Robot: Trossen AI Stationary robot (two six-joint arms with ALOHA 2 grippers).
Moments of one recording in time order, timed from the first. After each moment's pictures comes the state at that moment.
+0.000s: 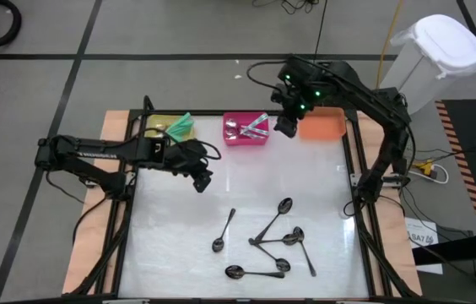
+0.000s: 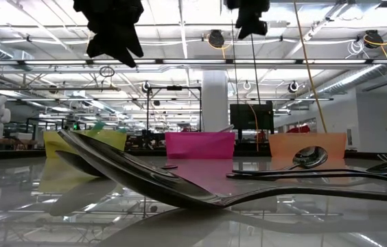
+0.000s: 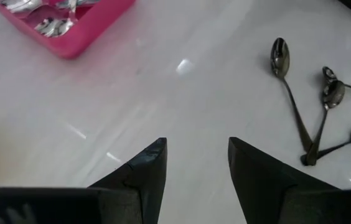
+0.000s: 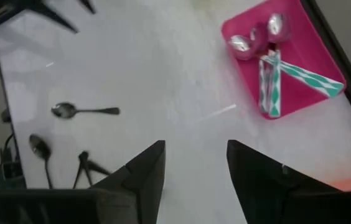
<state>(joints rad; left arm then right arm) 0.03 1.28 1.09 -0.69 -0.13 -0.59 -0.50 1.73 2.09 -1.49 -0.31 0.00</state>
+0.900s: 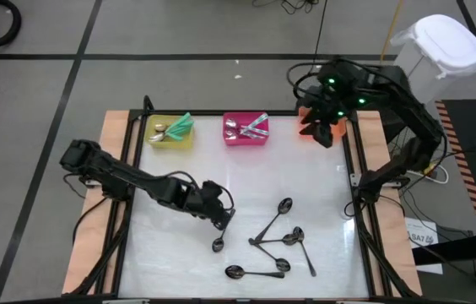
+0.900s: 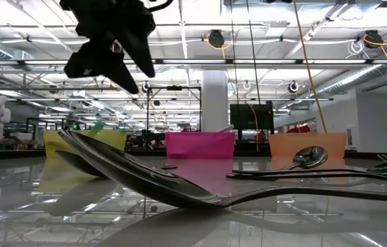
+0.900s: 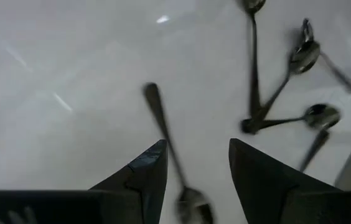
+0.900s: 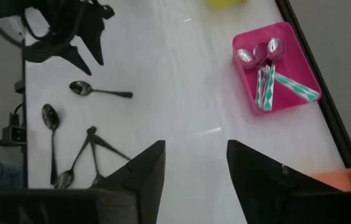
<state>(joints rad) -0.29 1.58 1.09 -0.49 -0.15 -1.16 -0.43 1.50 2.09 -1.59 -0.26 -0.09</state>
